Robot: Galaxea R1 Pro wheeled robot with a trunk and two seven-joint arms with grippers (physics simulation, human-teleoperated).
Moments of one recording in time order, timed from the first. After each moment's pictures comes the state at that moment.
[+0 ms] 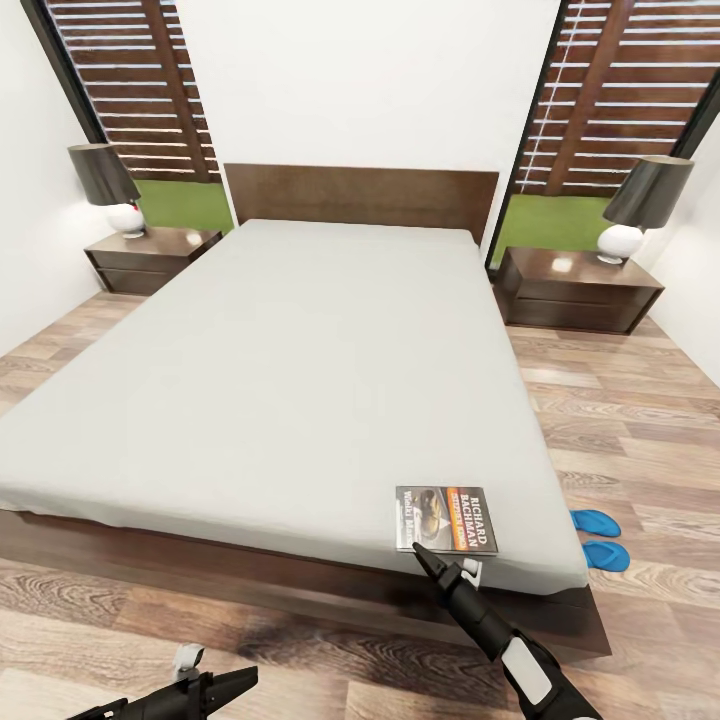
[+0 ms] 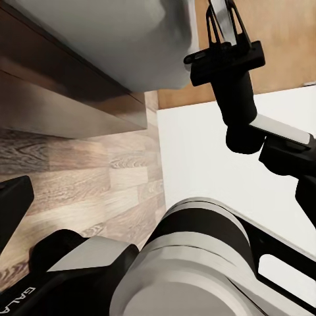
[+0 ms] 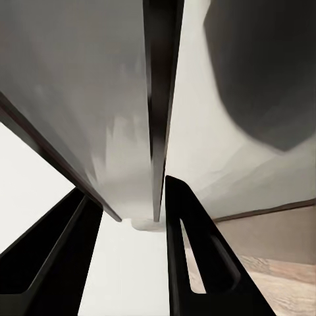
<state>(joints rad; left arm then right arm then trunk) -0.53 0.25 -0.34 -0.02 0.64 0.01 -1.55 -0.48 0.04 -0.26 -0.44 -0.67 0.35 1.05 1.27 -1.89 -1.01</state>
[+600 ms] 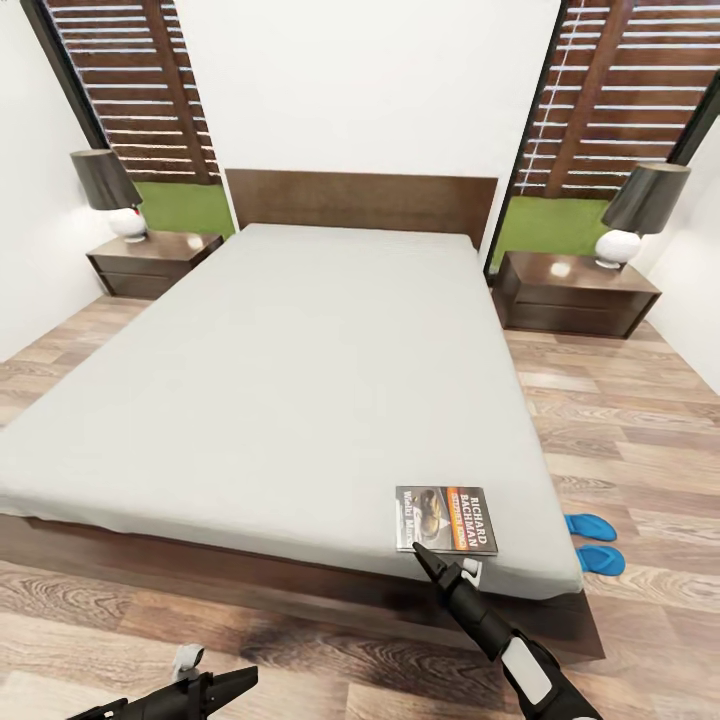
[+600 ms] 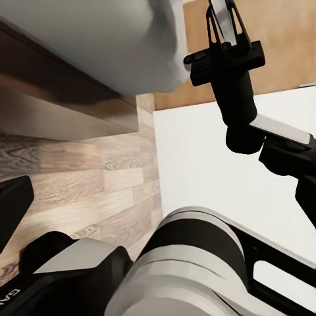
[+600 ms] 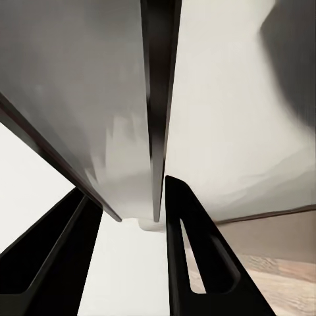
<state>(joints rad) -0.53 0.25 -0.34 -0.02 0.64 0.01 -1.55 -0.48 0.04 -0.26 -0.44 -0.67 0.35 1.05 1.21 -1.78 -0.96</state>
